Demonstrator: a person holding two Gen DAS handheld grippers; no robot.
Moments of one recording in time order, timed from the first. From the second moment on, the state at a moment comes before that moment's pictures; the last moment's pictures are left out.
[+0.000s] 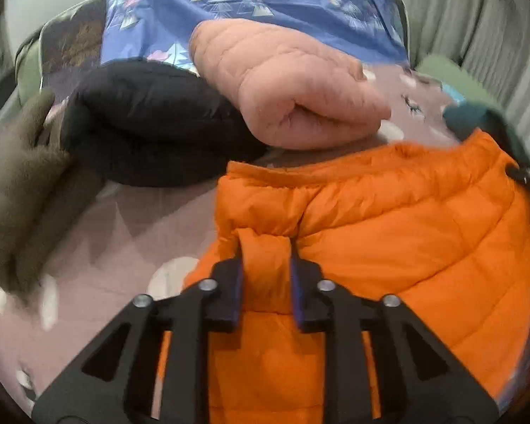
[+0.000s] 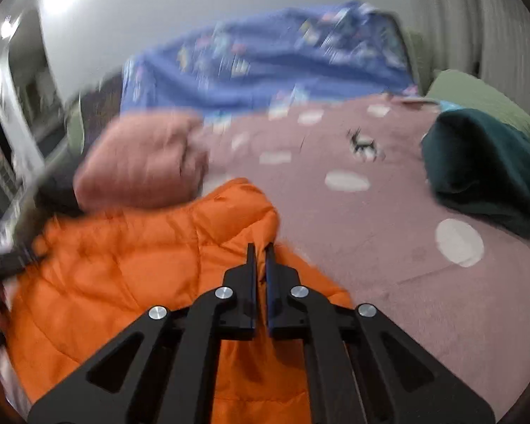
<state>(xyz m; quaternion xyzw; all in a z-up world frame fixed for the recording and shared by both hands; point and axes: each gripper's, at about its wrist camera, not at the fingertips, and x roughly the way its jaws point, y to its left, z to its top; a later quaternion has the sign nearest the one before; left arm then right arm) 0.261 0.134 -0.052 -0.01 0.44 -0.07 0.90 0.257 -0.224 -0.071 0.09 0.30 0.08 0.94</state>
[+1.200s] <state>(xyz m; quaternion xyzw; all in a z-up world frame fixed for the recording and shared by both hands) 0.279 0.074 -0.104 -0.04 0.40 -0.05 0.91 0.297 -0.140 -0.141 0.07 0.37 0.07 0.92</state>
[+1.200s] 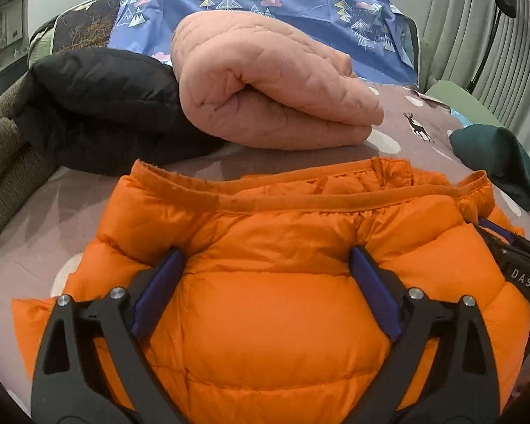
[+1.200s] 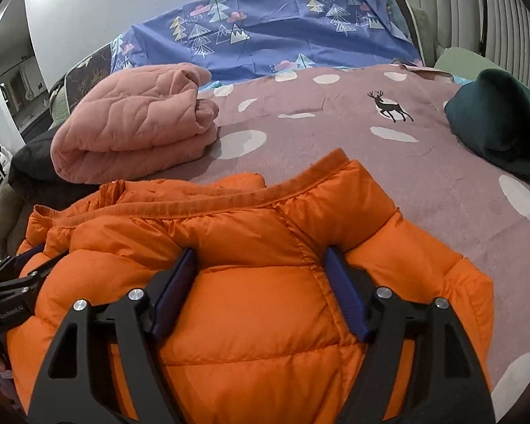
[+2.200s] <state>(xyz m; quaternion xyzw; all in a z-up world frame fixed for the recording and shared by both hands) 0.287 0.064 -0.117 -0.02 0.43 -0.03 0.90 0.309 -0.129 -0.157 0.03 0.40 0.06 0.92</state>
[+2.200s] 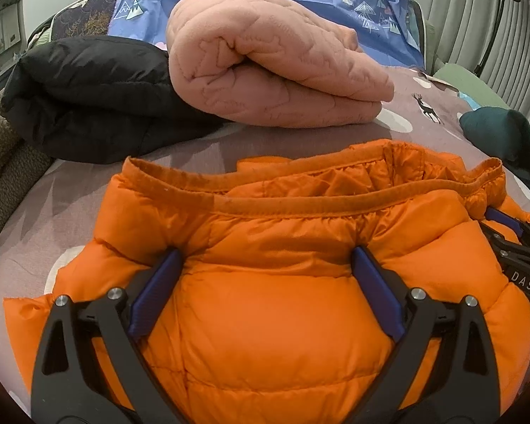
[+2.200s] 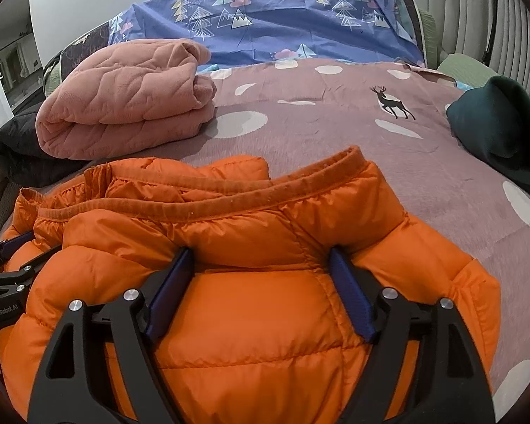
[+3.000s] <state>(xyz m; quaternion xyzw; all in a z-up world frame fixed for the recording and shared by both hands) 0.282 0.058 -0.112 0.01 0.42 0.00 0.91 0.304 -0.123 -0.154 0.01 0.39 0.05 0.92</state>
